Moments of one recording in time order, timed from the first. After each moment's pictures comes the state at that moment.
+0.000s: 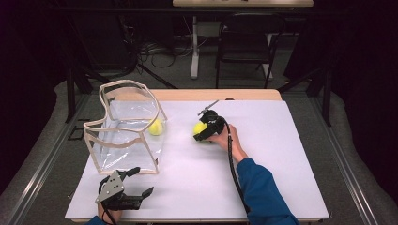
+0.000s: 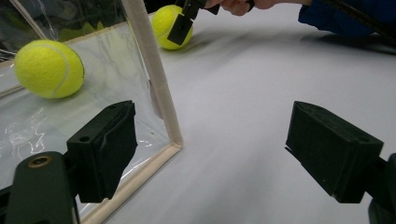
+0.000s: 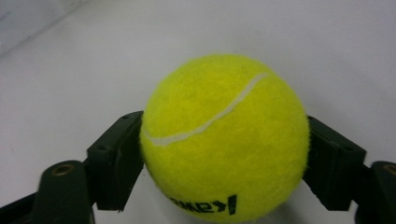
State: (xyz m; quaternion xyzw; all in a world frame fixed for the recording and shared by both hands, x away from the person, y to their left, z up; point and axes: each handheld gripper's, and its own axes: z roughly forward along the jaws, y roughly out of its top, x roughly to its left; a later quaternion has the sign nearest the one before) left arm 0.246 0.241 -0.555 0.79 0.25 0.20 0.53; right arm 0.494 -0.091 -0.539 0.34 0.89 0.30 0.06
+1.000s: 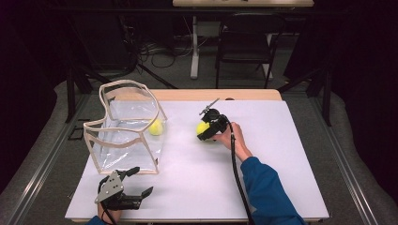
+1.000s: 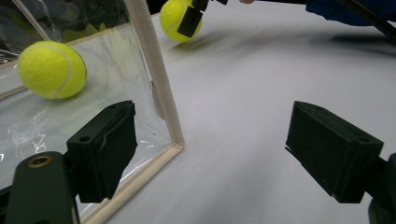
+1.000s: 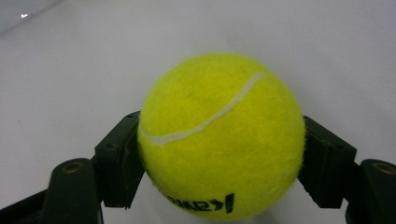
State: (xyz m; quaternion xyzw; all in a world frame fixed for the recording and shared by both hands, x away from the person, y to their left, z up) left arm 0.246 0.242 -0.555 0.78 0.26 0.21 0.53; right arm 0.487 -0.096 -0.522 0.32 0.90 0.27 0.08
